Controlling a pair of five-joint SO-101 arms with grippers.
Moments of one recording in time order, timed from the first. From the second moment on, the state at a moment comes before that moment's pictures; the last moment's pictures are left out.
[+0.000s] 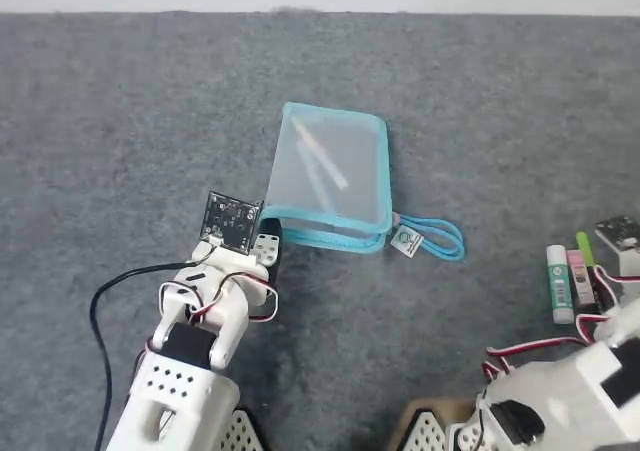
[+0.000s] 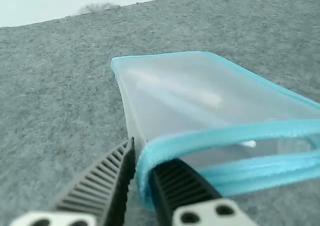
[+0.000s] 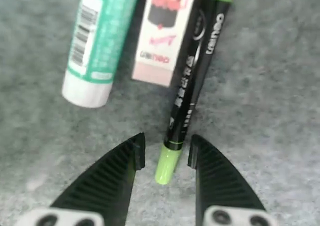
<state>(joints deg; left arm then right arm) 10.0 -74.2 90.4 26.2 2.9 55.2 8.2 27.7 62.7 75.4</state>
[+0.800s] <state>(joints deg) 10.0 -74.2 90.4 26.2 2.9 37.5 -14.7 3.3 100.2 51.7</state>
